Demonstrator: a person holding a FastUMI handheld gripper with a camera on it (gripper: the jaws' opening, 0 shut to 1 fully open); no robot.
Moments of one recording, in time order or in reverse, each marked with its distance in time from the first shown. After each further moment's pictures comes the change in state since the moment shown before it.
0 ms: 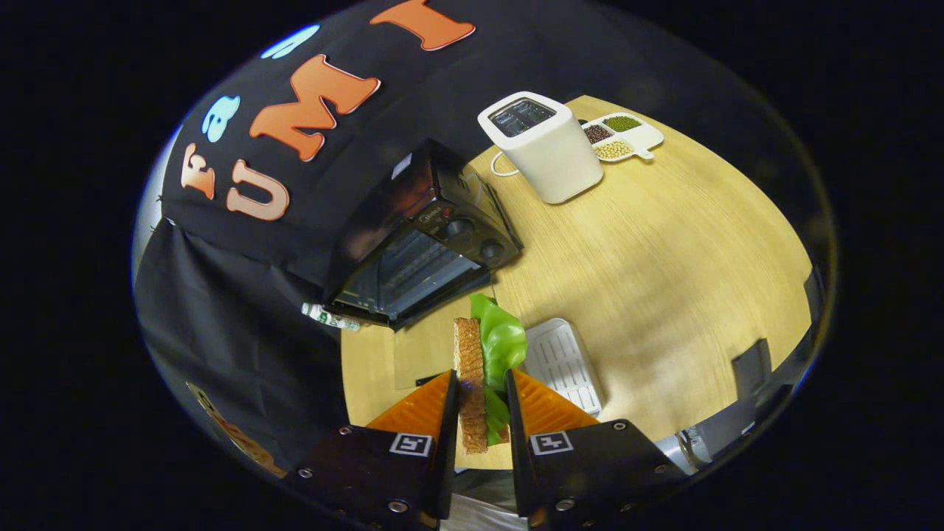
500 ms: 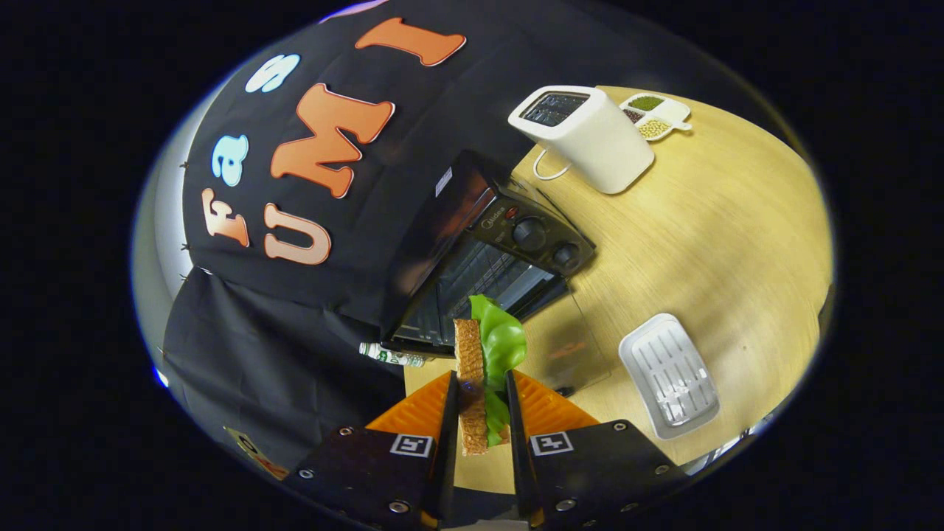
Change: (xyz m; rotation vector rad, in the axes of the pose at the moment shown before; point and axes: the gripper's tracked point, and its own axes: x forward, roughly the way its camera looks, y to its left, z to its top) arm 0.060 0.070 0.002 0.163 -0.102 0.212
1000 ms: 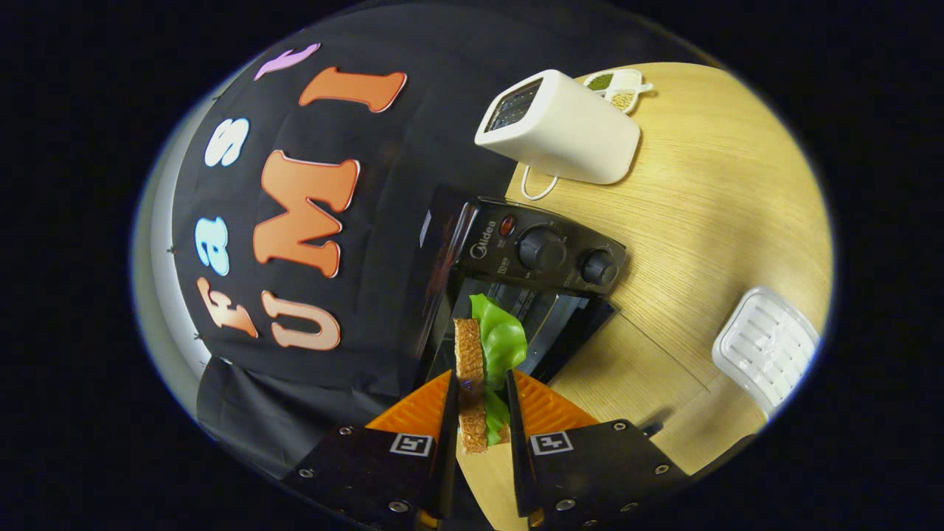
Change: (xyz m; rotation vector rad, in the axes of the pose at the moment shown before) arm 0.091 0.008 0.039 0.314 -0.289 0.044
